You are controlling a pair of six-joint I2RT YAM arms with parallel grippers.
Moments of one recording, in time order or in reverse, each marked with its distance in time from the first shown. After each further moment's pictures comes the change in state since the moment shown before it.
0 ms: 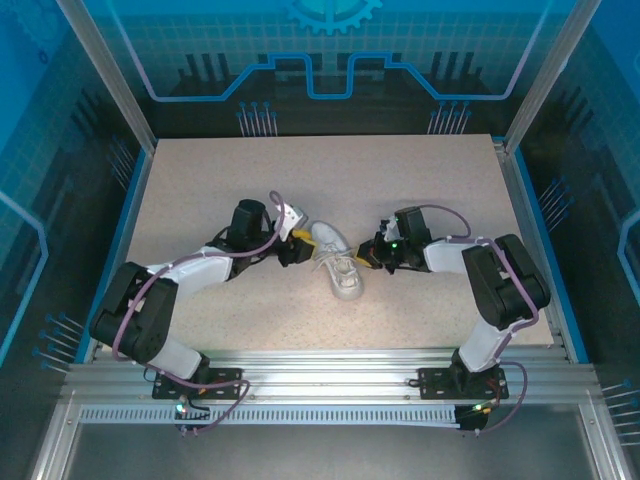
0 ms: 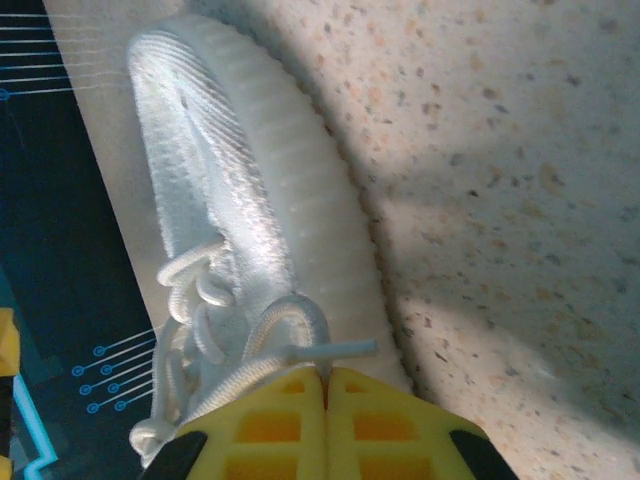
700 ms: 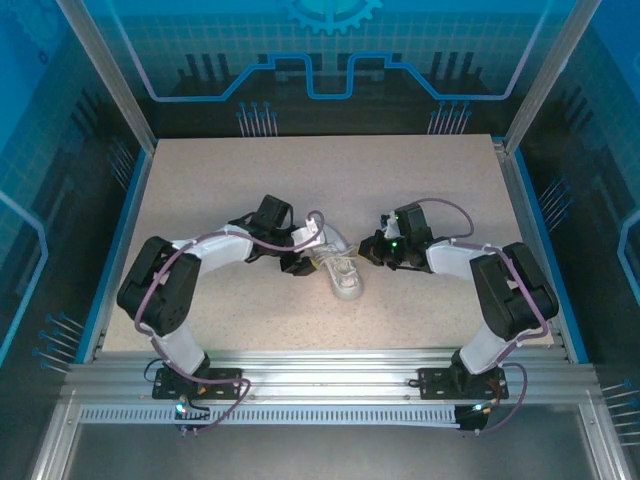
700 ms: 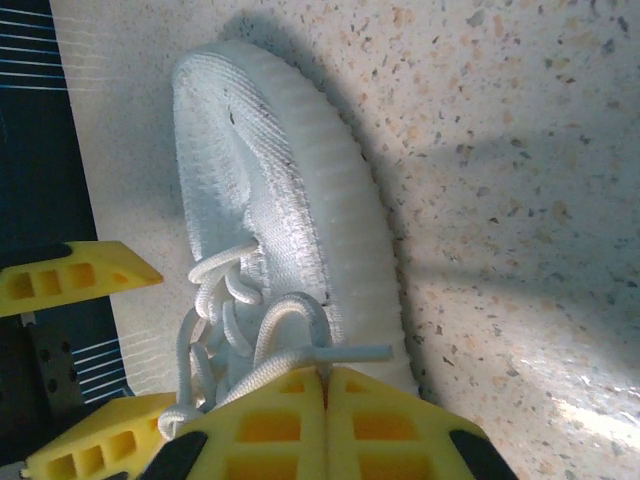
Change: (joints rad) left arm -0.075 0.215 0.245 -0.474 -0.155 0.615; right arm 0.019 -0.073 0.004 -0.060 0.095 -0.095
